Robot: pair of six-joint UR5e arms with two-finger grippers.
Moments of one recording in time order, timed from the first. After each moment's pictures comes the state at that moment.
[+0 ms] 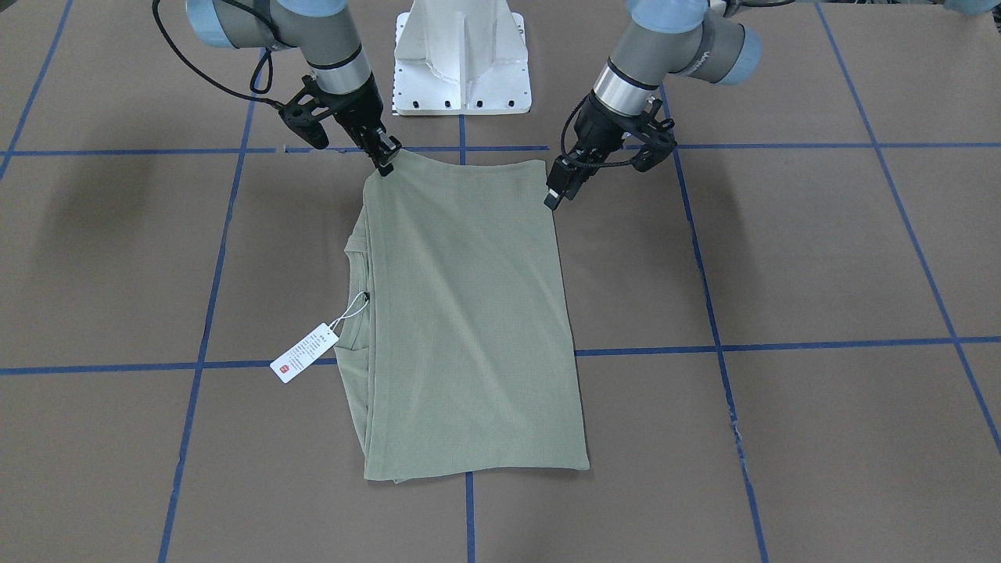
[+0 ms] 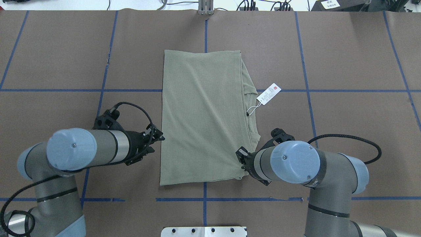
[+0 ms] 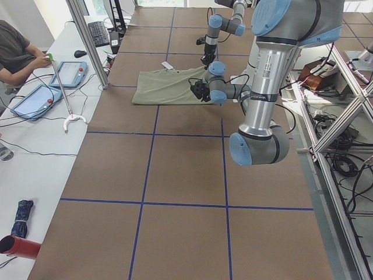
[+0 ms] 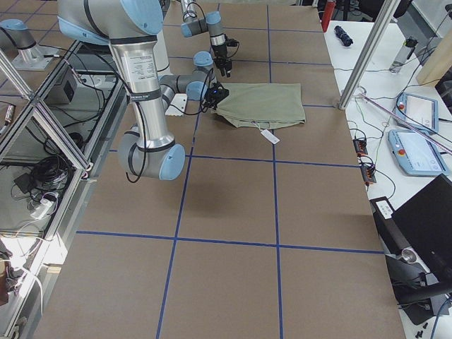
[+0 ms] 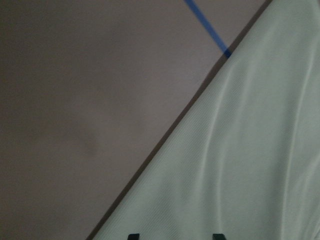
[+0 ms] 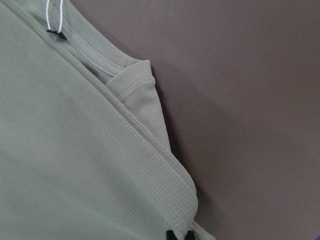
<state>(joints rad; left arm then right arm) -0.29 -1.83 -1.91 -2.10 -1.58 -2.15 0.30 -1.23 1.99 -1.41 1.69 2.19</state>
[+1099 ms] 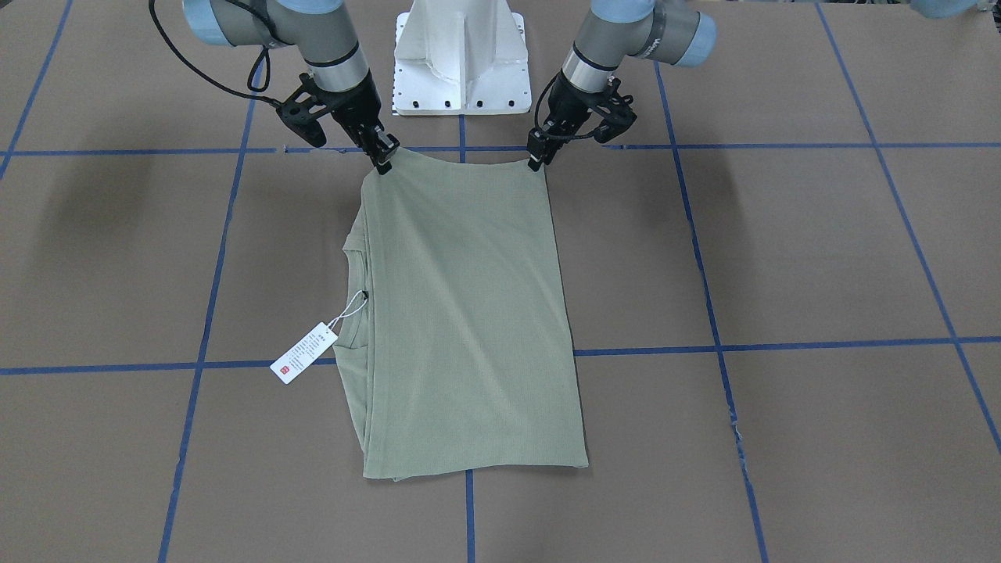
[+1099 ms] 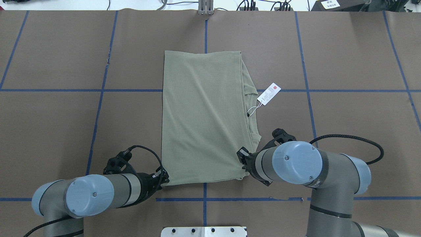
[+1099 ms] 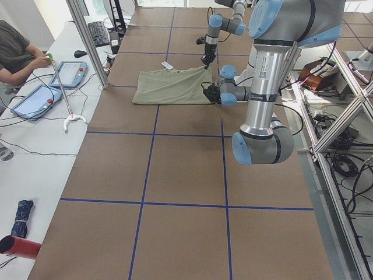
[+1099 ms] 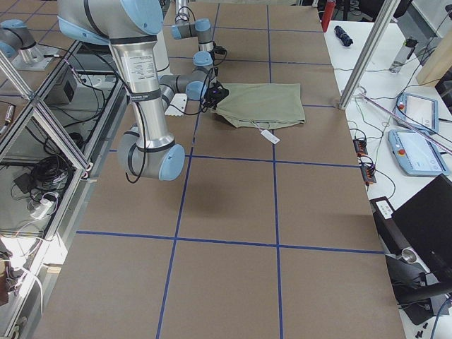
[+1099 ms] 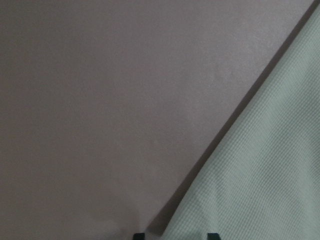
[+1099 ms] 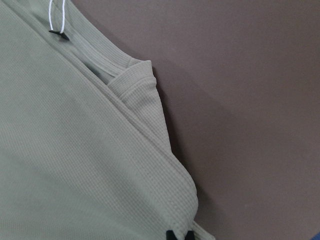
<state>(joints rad) -0.19 -1.82 -1.90 -2.10 -1.57 -2.19 0.30 -1.24 2.00 -1.41 1.69 2.19</state>
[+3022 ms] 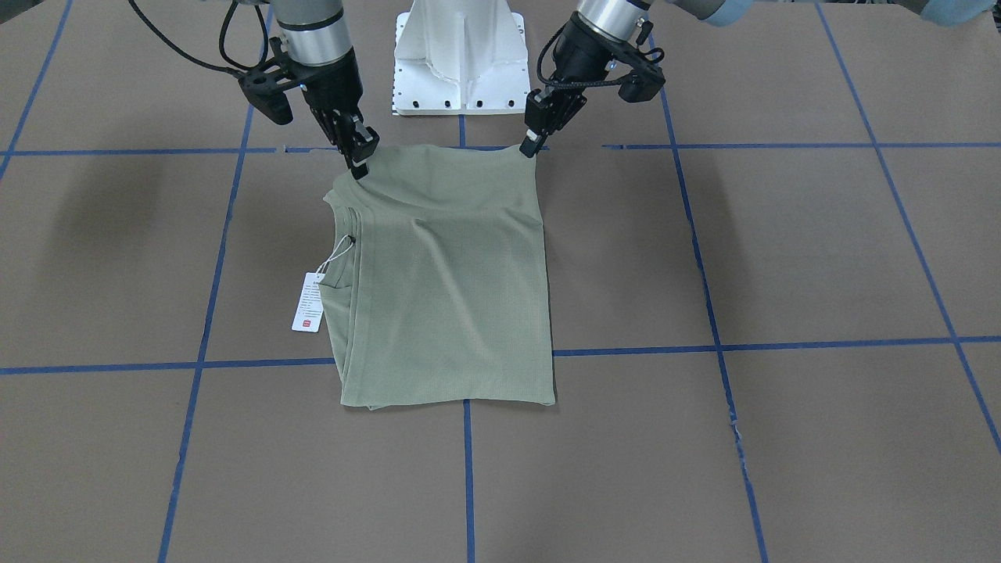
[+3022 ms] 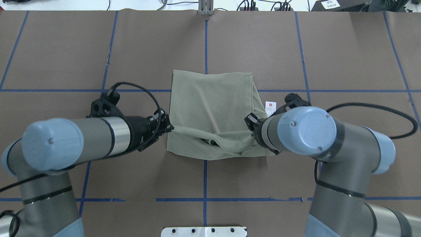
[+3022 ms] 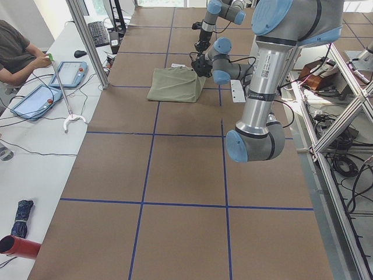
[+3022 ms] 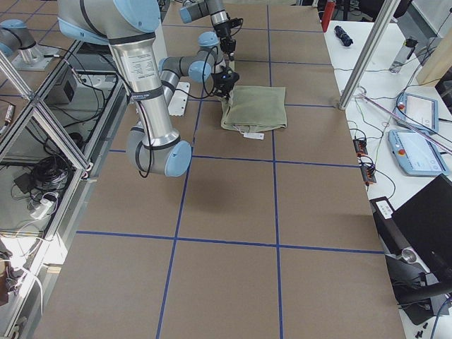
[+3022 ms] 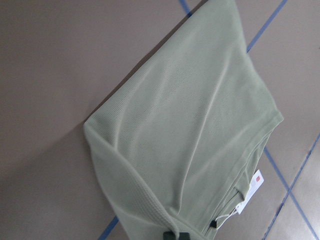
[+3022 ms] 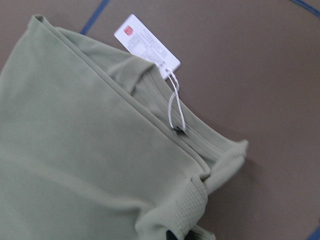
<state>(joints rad) -0.45 -1.96 -2.04 -1.99 -1.58 -2.08 0.45 -1.12 2.06 -1.66 1.62 2.10</state>
